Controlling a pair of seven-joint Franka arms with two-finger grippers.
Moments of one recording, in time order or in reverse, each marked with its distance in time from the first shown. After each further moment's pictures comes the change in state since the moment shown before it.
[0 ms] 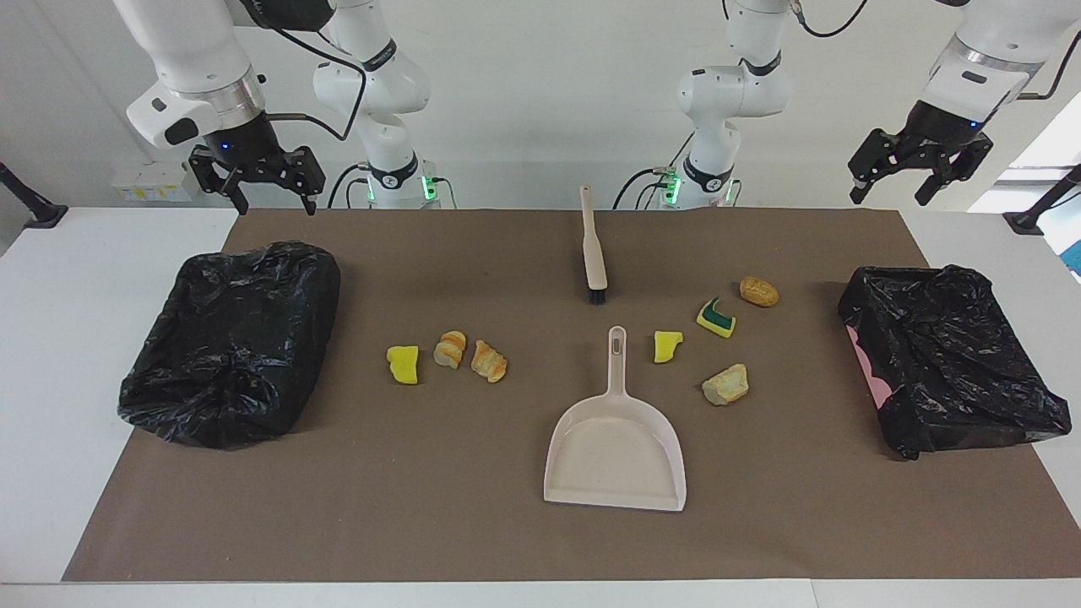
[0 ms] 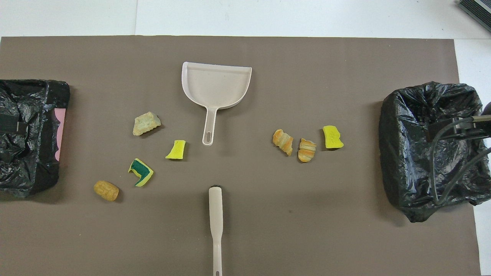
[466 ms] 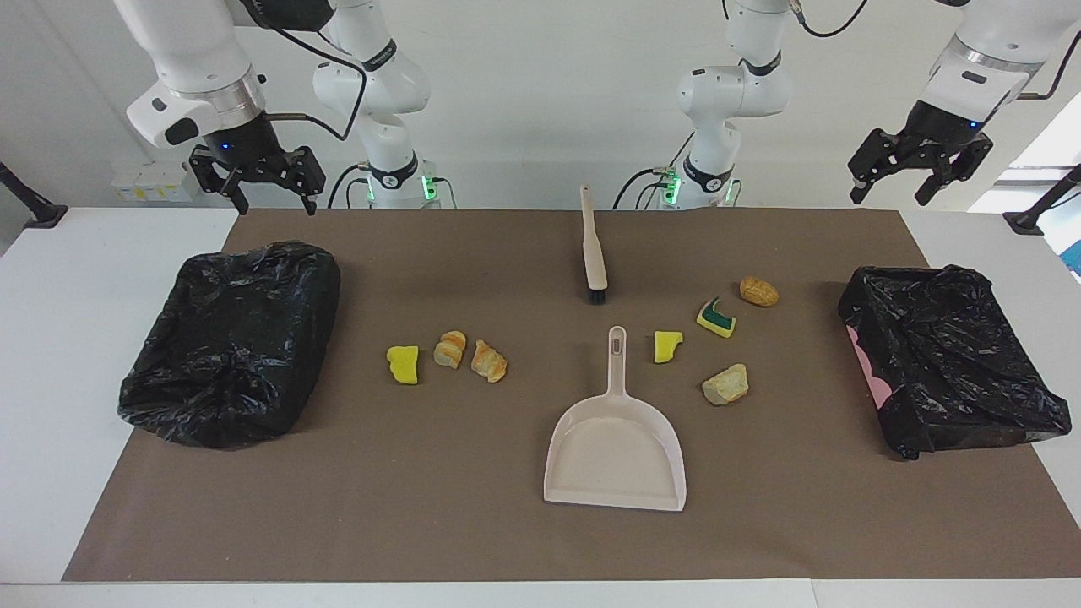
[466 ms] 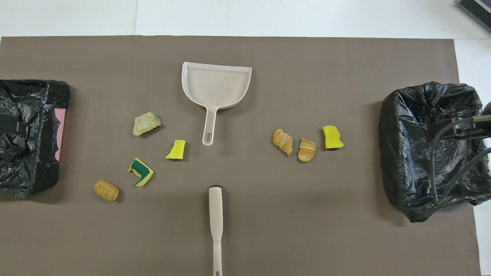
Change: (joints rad) left arm 0.000 0.000 0.000 0.000 0.000 0.000 0.000; right arm 0.001 0.000 0.002 0.000 0.000 0.000 0.000
